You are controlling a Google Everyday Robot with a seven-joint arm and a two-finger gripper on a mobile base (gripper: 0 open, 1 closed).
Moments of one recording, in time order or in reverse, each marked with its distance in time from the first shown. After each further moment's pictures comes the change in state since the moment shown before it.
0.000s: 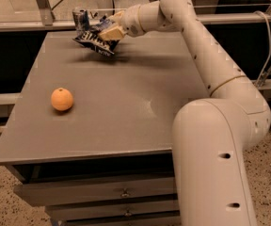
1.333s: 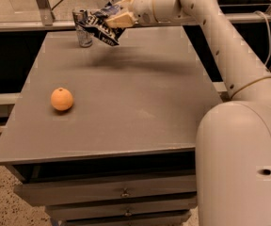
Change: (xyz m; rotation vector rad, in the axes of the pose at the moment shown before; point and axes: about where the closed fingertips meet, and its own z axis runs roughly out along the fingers) arm -0.042 -0.008 -0.065 0.078 -0.089 -0.021
